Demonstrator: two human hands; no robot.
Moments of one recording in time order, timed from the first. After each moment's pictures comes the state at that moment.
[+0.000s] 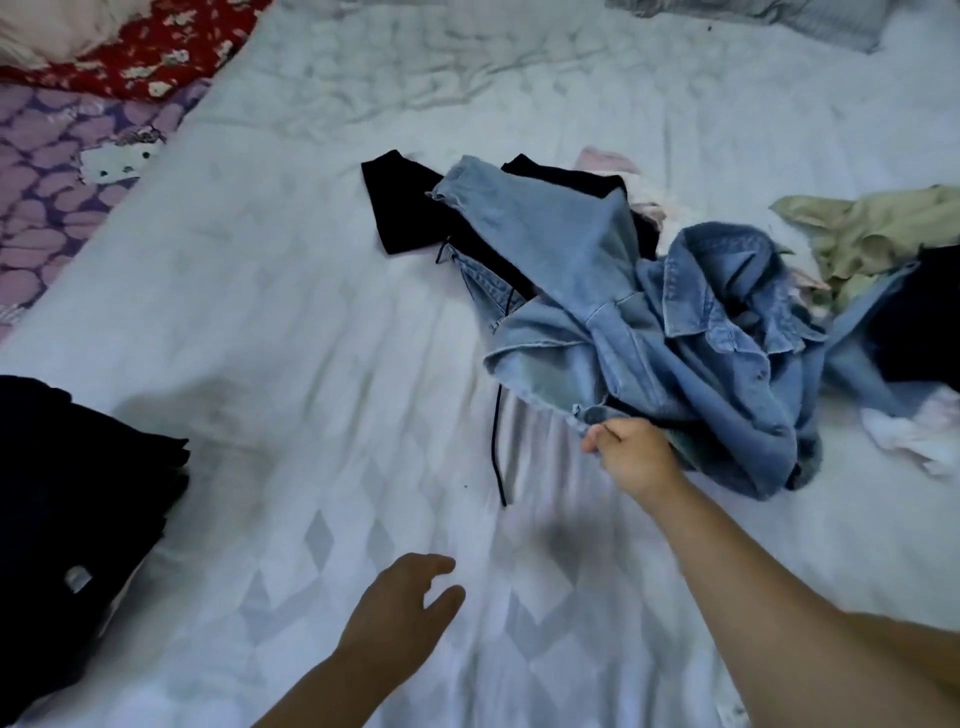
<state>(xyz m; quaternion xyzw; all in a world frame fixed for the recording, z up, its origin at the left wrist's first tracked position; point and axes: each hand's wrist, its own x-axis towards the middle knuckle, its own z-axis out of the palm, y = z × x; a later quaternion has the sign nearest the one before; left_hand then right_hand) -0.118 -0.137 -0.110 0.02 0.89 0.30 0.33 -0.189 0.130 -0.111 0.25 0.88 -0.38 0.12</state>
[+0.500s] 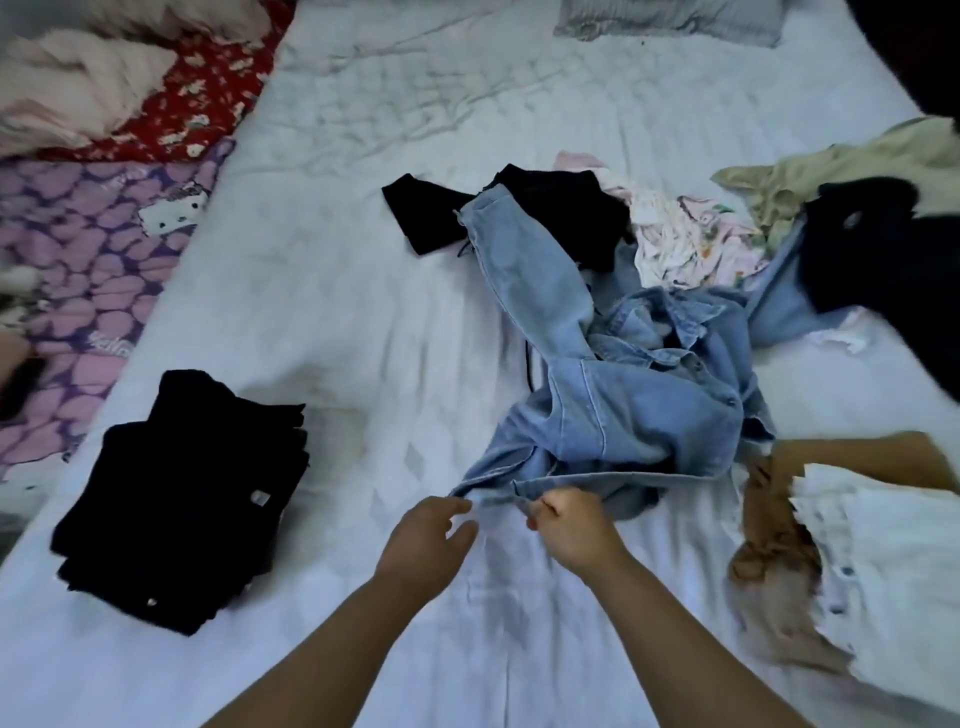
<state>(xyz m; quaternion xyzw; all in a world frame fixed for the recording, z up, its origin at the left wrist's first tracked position) -0.060 -0.233 -0.016 0.07 0.90 0.30 0.30 -0.018 -0.058 -0.044 0.25 0.86 -0.40 0.20</state>
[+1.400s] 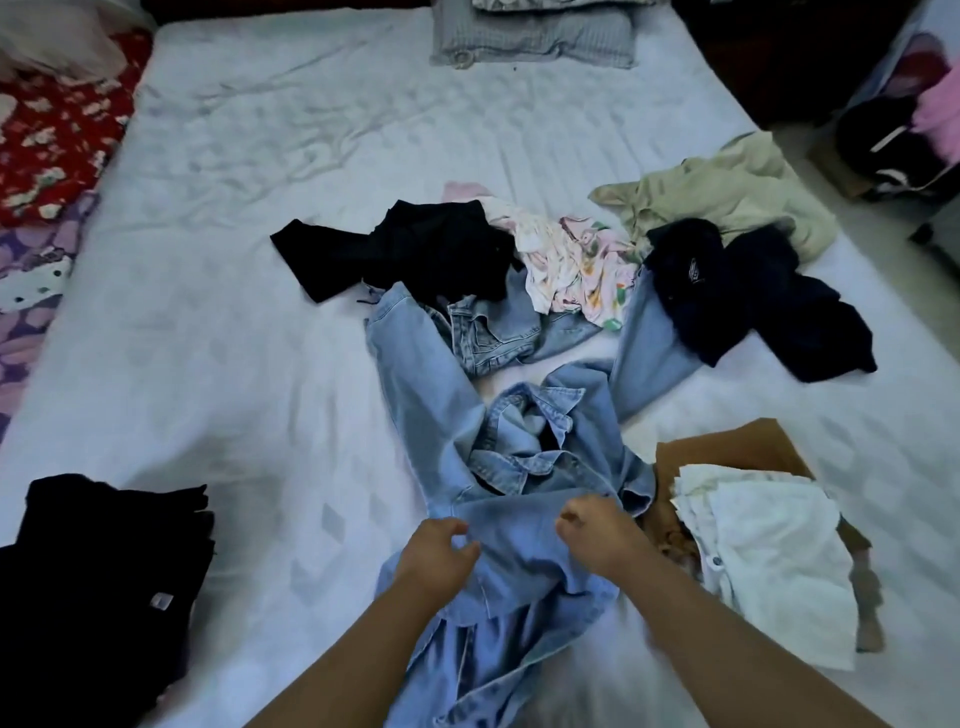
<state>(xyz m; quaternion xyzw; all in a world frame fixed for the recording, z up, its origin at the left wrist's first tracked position) -0.073 -0.120 -0.022 0.10 0.87 0.24 0.41 0.010 0.072 -0.006 0.29 0.86 -0.33 0.26</state>
